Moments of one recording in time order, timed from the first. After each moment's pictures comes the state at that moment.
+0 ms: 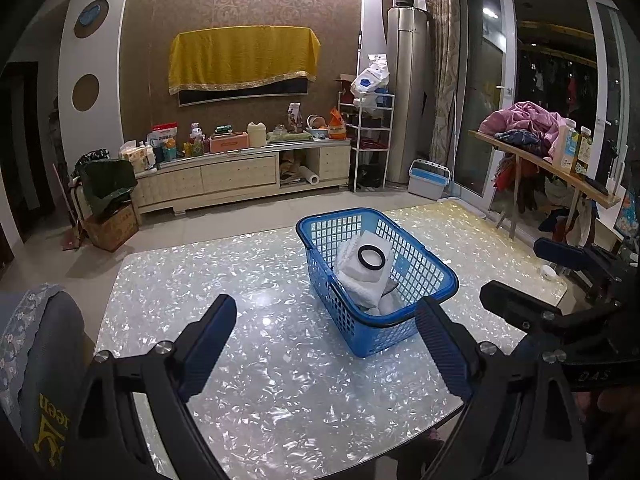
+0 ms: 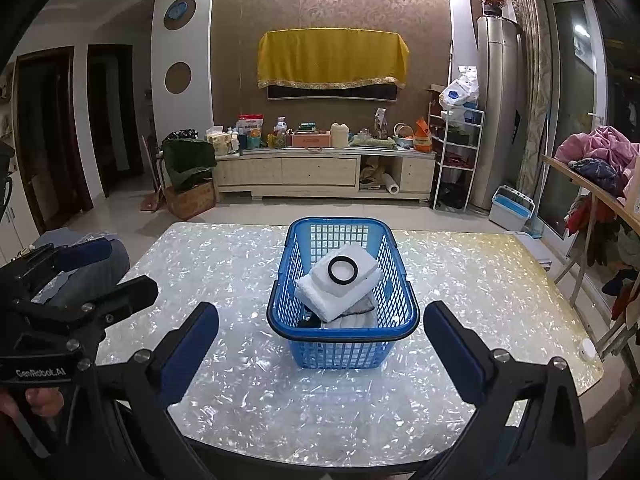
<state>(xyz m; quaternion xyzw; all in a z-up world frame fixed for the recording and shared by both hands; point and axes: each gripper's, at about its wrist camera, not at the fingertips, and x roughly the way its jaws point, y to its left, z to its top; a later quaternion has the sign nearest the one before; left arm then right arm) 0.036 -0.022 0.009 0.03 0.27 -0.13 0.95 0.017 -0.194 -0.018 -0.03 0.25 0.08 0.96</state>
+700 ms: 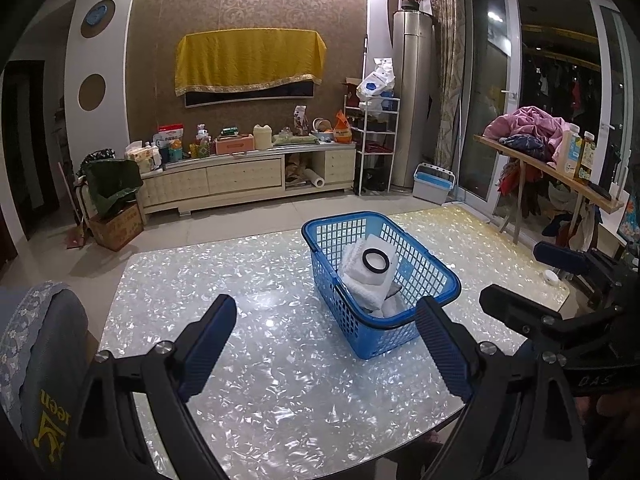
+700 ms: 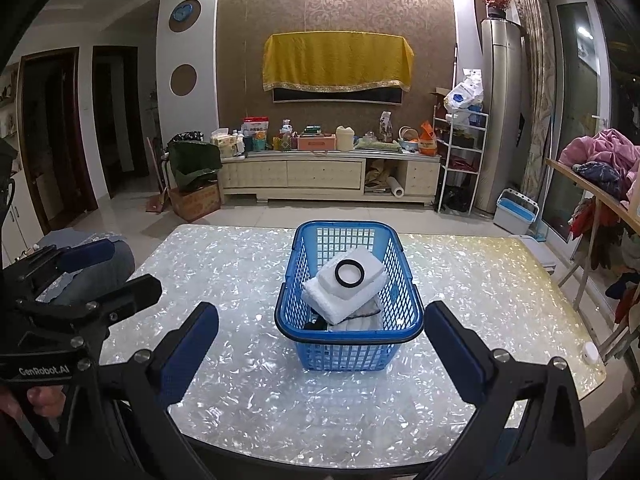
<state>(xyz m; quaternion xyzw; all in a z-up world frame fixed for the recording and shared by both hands) 0.032 -0.020 0.010 0.02 0.26 -0.12 0.96 0.016 -0.192 -0.013 -0.02 0.25 0.09 0.96</state>
